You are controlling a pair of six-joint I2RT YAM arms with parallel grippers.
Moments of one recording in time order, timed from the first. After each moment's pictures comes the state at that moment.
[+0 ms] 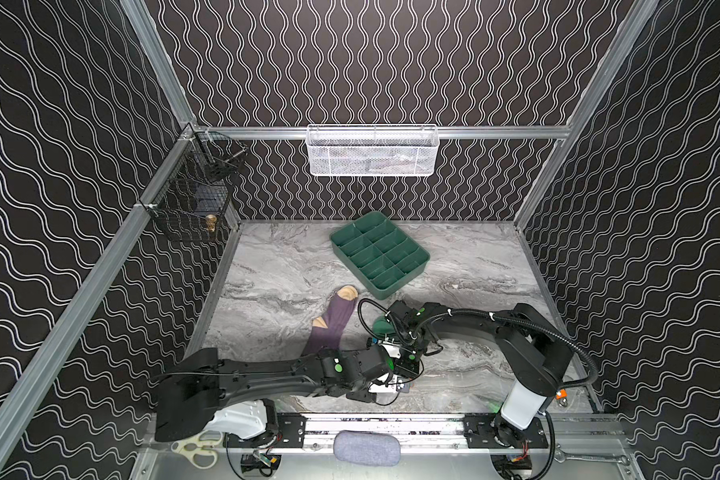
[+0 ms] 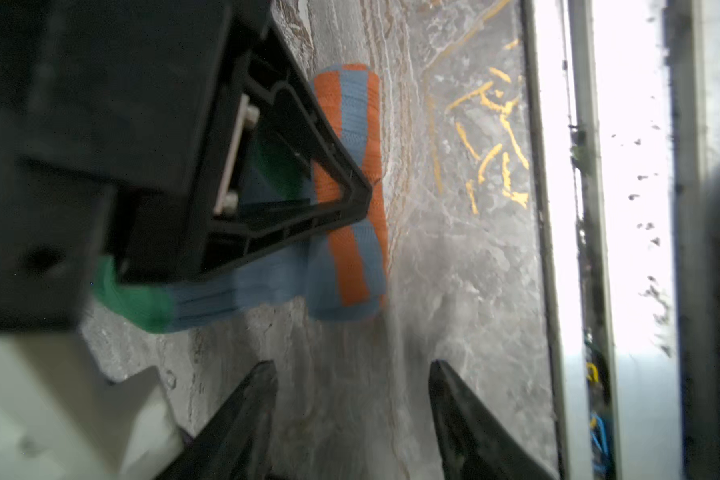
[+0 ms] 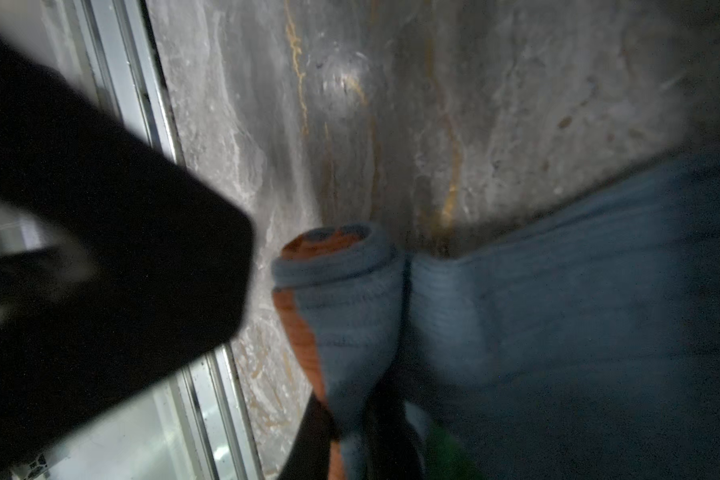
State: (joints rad) left arm -1.26 1.35 0.73 -0.47 -0.16 0.53; right arm 0.85 1.79 0.98 -0.76 -0.52 -0.45
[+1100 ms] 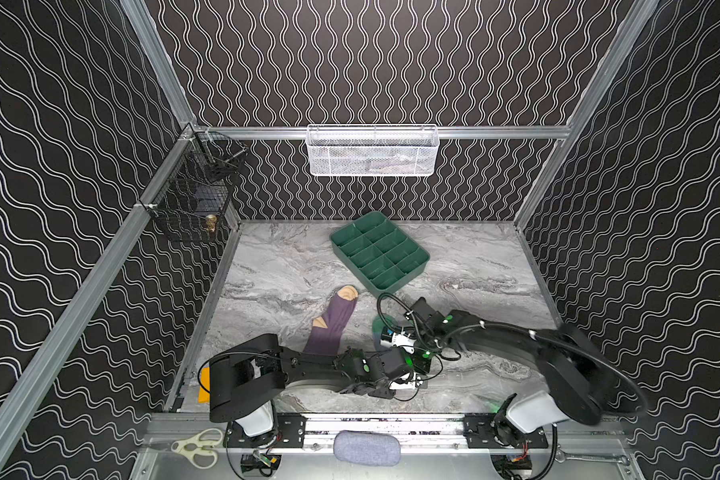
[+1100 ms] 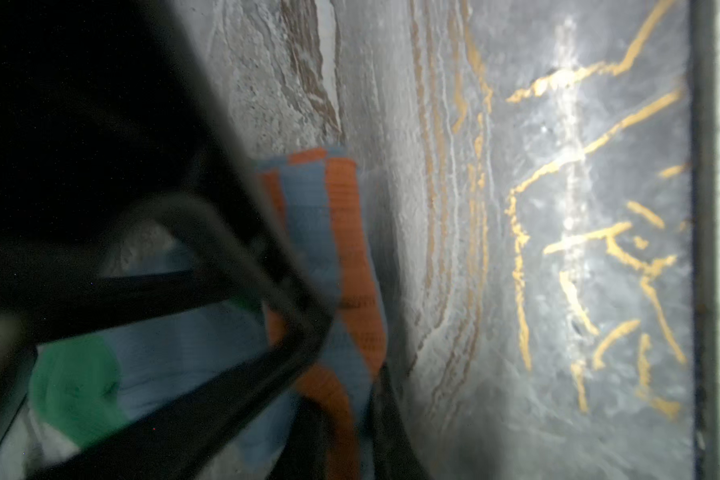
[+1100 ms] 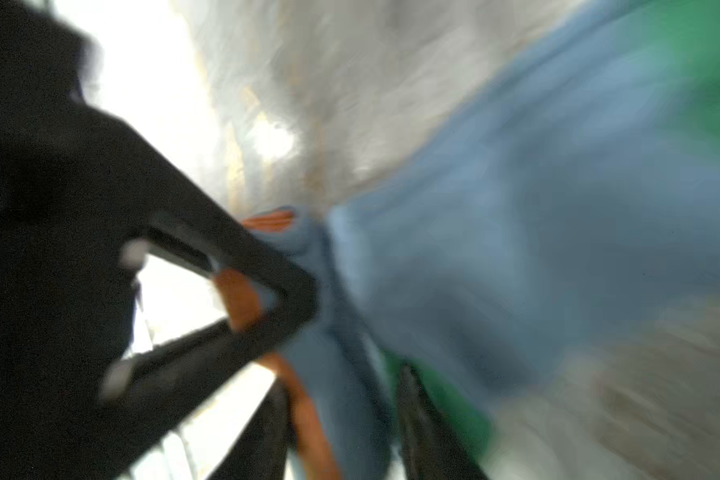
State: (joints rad) left arm -1.27 1.63 0.81 -0.28 -0.17 0.51; right arm 0.79 1.44 0.77 -0.54 -0.30 -0.35
